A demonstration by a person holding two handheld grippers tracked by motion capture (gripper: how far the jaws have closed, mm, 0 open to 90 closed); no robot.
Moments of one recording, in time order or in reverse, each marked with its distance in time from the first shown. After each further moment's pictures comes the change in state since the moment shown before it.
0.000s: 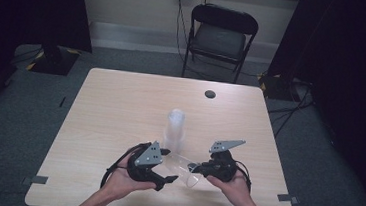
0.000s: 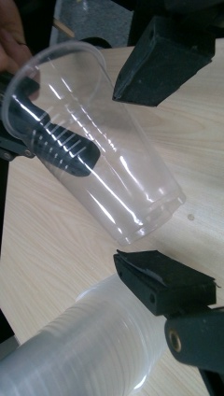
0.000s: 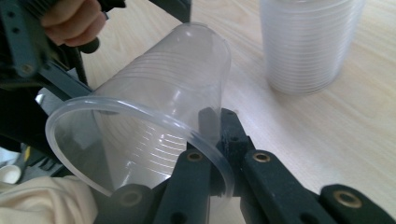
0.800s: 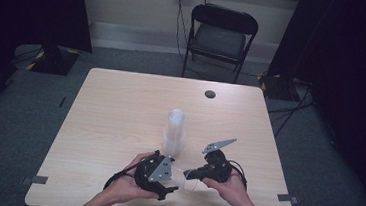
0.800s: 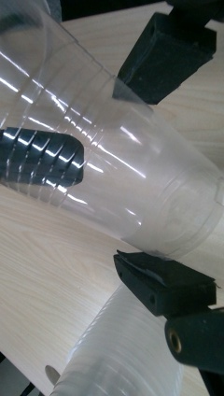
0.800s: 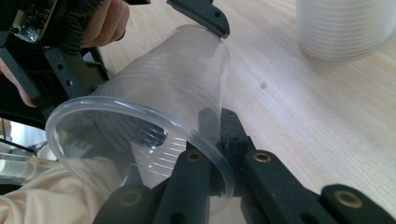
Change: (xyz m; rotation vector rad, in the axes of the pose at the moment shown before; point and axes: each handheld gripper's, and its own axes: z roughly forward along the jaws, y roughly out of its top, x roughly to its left) left arm -0.018 -0.009 0.025 0.139 0.019 0.230; right arm 0.001 0.001 0.014 0.131 0.079 0.077
